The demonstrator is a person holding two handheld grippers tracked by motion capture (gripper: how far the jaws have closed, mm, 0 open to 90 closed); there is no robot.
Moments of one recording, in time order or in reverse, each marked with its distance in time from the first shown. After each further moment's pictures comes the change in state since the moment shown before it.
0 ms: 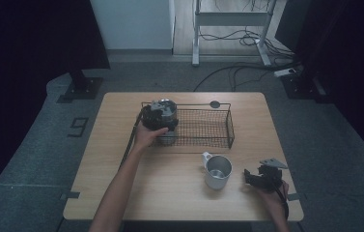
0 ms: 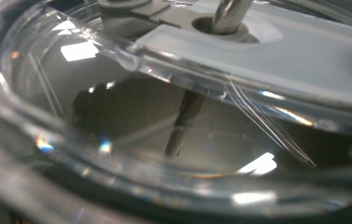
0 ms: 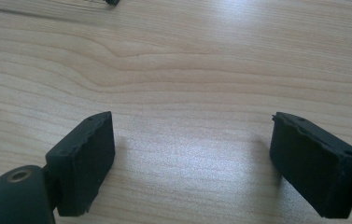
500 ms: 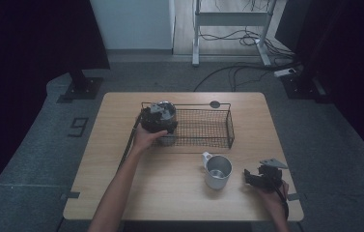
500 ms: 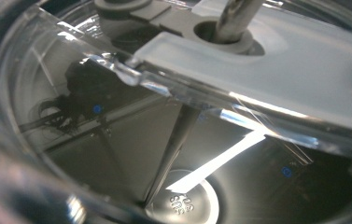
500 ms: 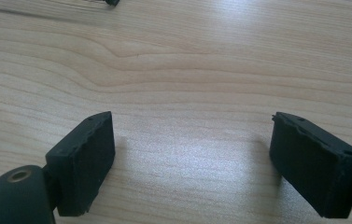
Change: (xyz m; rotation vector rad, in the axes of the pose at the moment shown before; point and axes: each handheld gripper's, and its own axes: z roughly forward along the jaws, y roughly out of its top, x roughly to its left) left arm -0.002 -0.005 -0.004 0.000 0.002 0.005; right arm 0.000 0.000 0.000 0.000 -0.001 0.000
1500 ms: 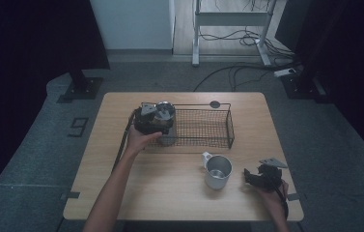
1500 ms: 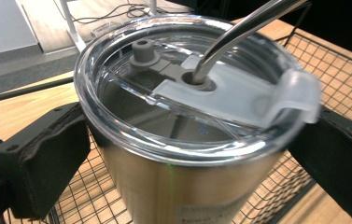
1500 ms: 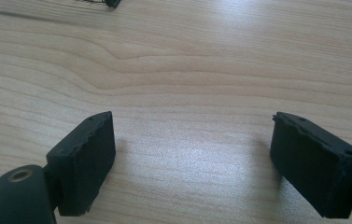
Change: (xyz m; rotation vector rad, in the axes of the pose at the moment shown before) left arm -0.002 0.003 -0.040 -0.090 0.000 0.017; right arm 0.000 0.001 0.001 0.001 0.001 0.001
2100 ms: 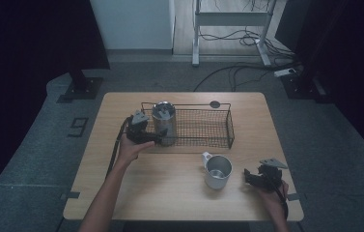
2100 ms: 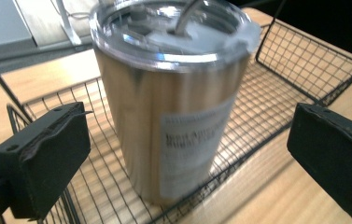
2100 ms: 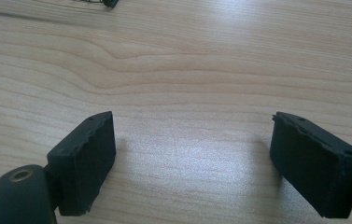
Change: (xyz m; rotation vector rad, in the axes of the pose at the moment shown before) left arm -0.006 -0.021 -0.036 0.009 -0.024 -0.016; right arm 0.001 -0.001 -0.001 0.000 -0.007 0.009
